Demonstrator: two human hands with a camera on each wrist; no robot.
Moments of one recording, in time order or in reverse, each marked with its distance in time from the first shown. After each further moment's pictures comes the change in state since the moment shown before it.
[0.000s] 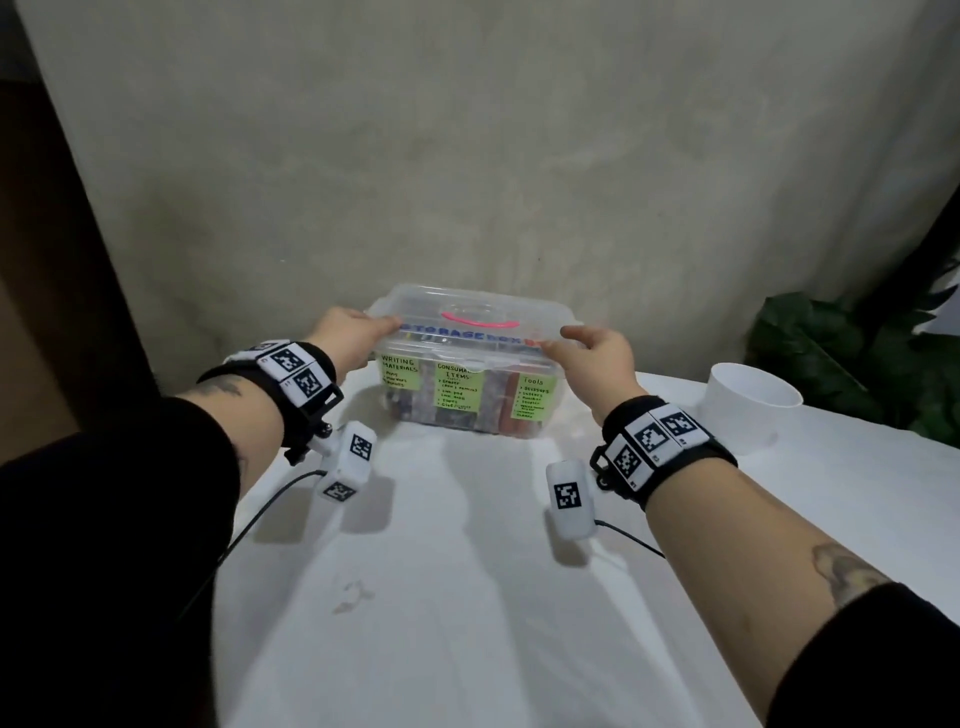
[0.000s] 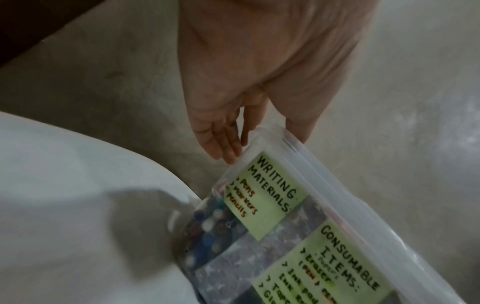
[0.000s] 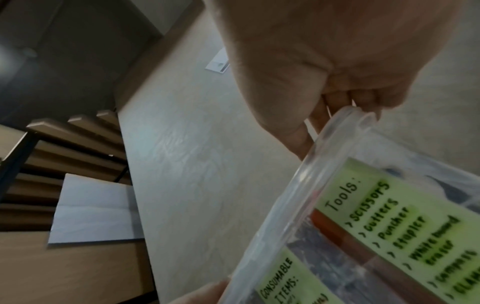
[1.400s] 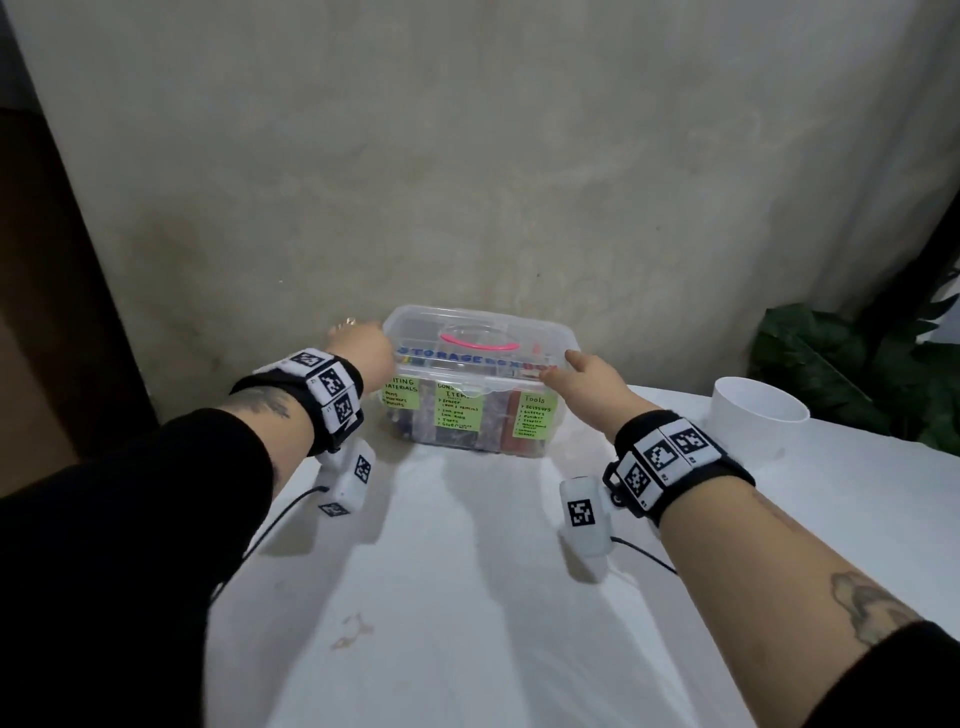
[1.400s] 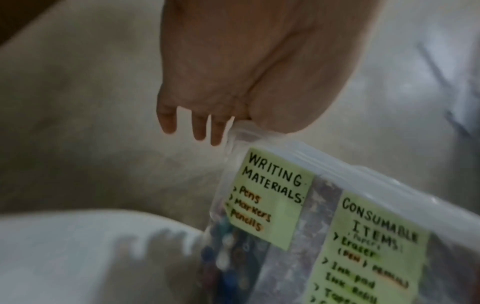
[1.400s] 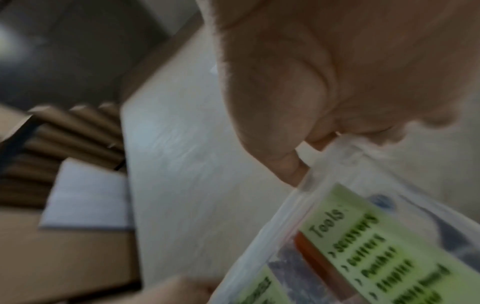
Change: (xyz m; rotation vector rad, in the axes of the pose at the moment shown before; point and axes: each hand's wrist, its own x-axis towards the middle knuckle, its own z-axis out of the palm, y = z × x) left_hand 0.009 0.017 0.018 0.876 0.008 0.163; right_hand -0.009 -0.012 -0.005 -0.356 -0.225 -0.004
